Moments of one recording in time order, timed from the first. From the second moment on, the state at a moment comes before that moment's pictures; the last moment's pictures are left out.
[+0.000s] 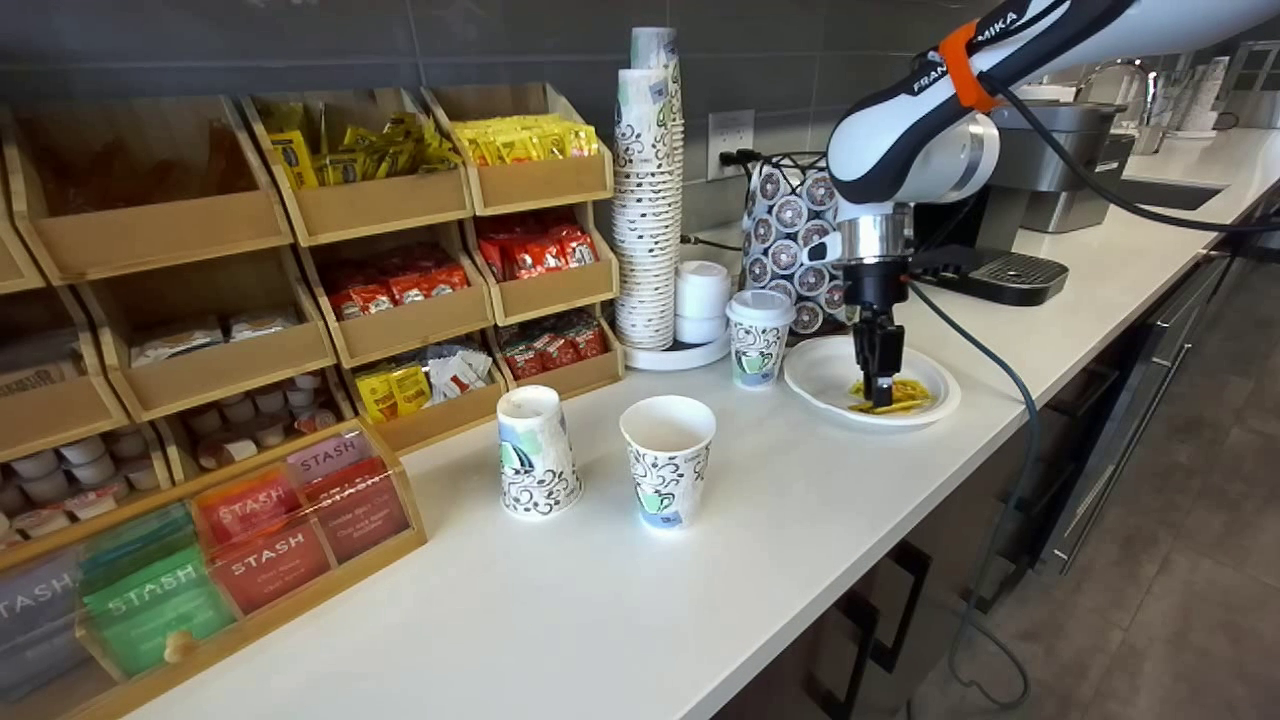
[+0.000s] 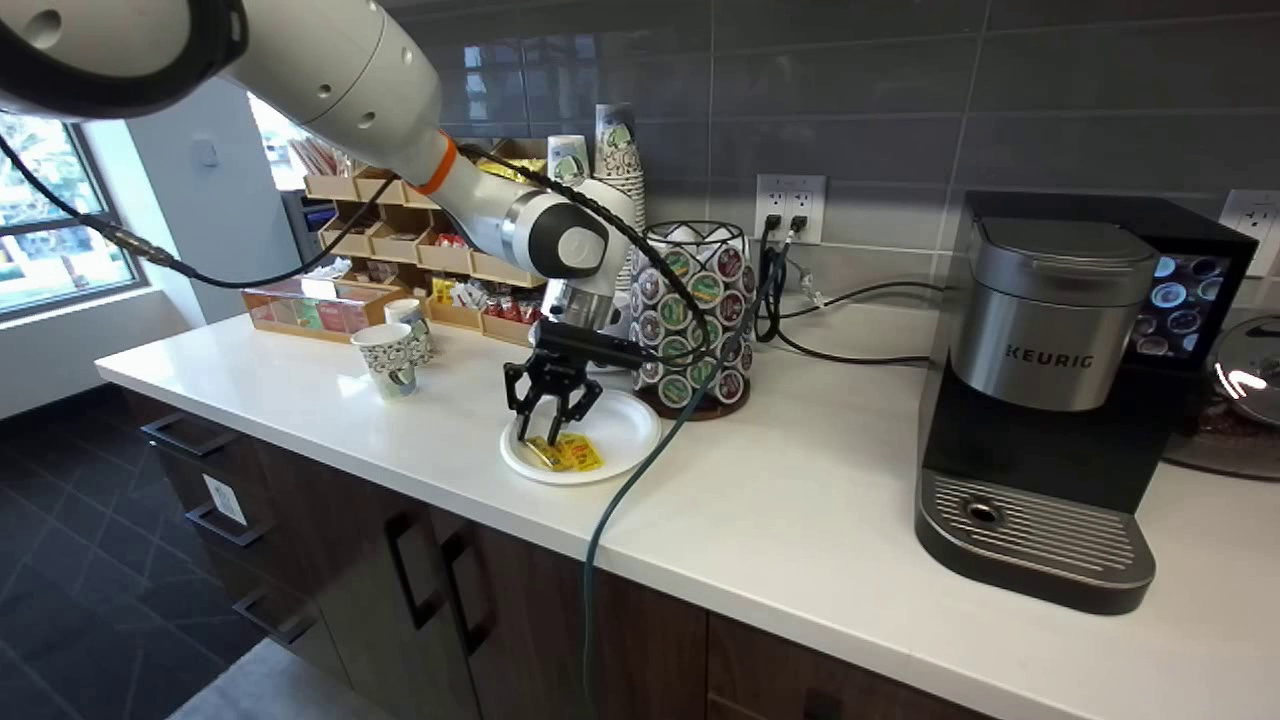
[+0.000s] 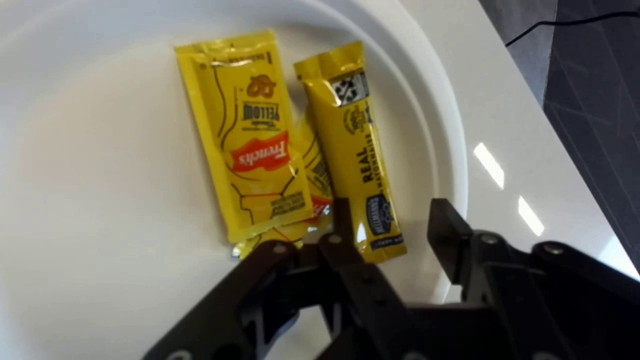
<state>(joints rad) -0.30 0.64 0.02 -1.62 0.13 1.89 -1.01</state>
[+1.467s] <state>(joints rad) -0.29 0.66 0.02 -1.61 0.10 1.89 -1.05</state>
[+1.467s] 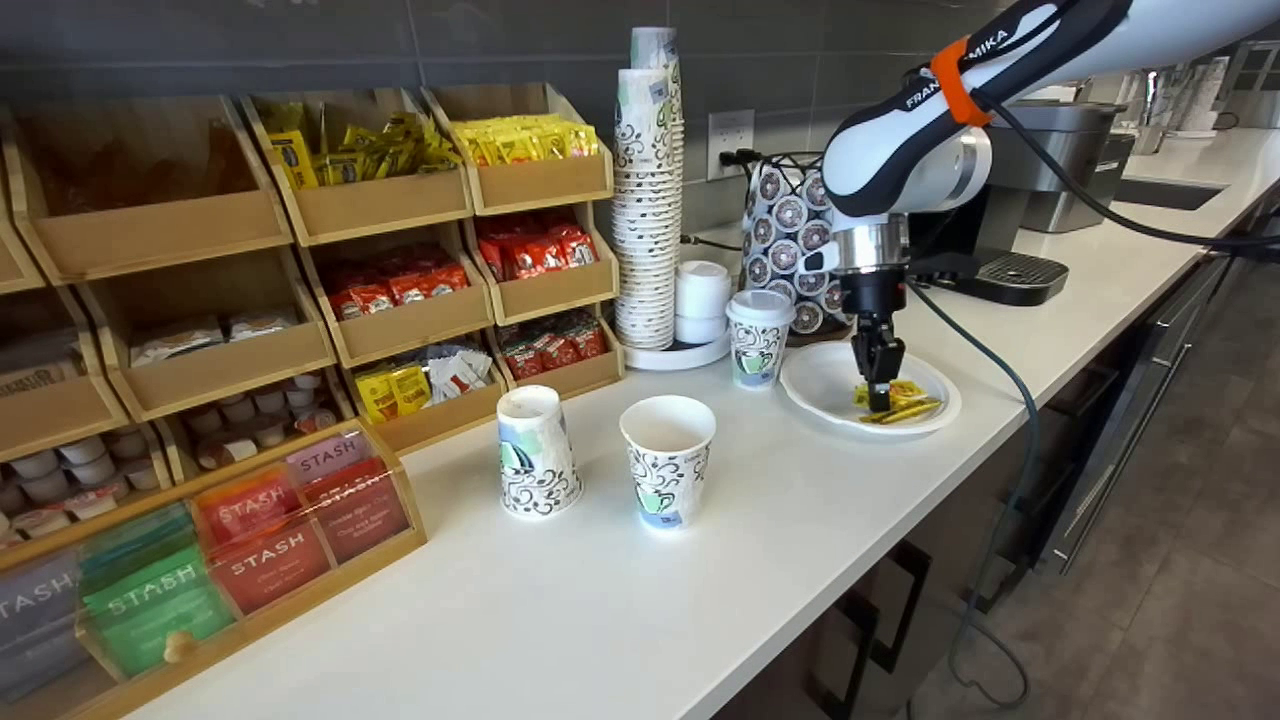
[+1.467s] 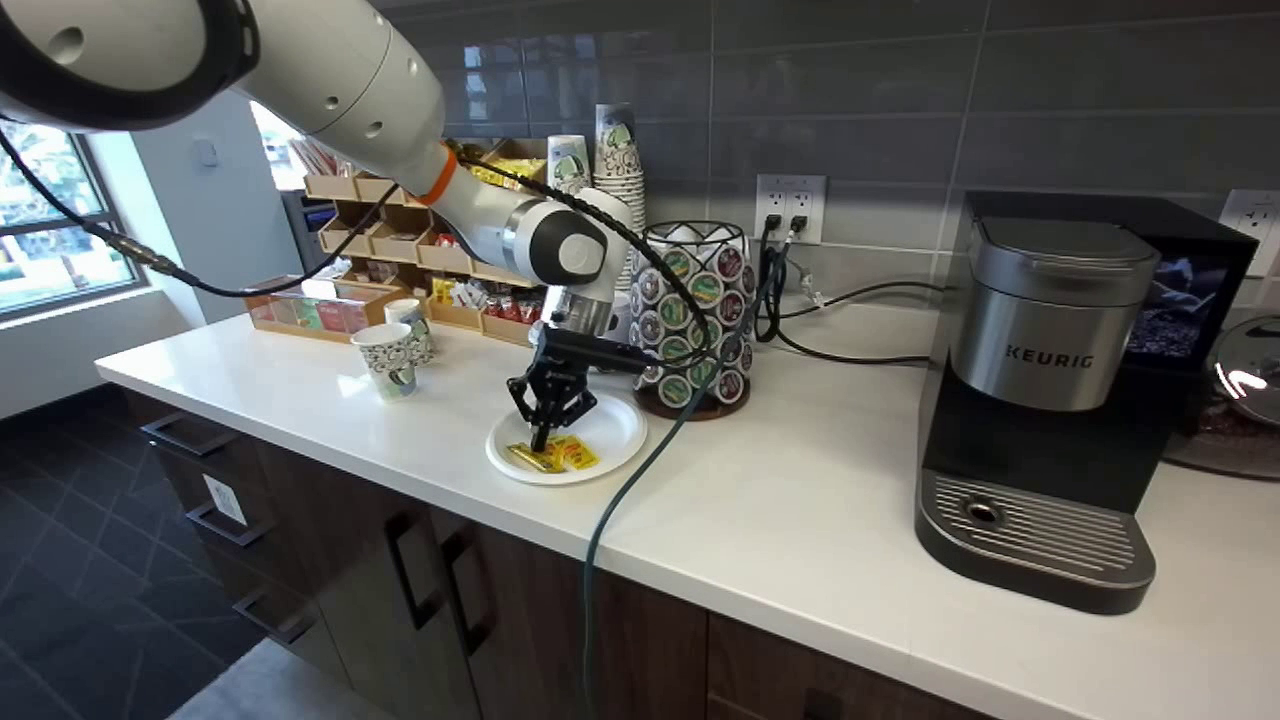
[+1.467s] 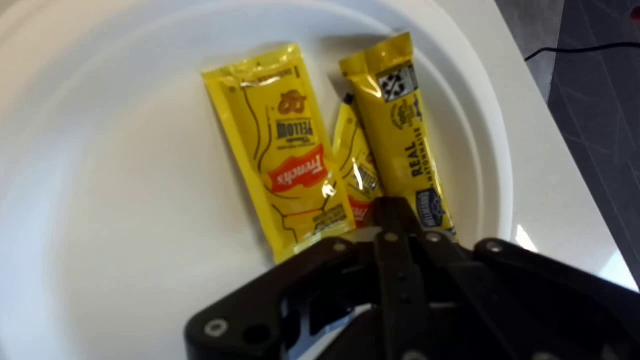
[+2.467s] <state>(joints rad) -0.27 0.65 0.03 -1.61 0.16 2.05 -0.98</state>
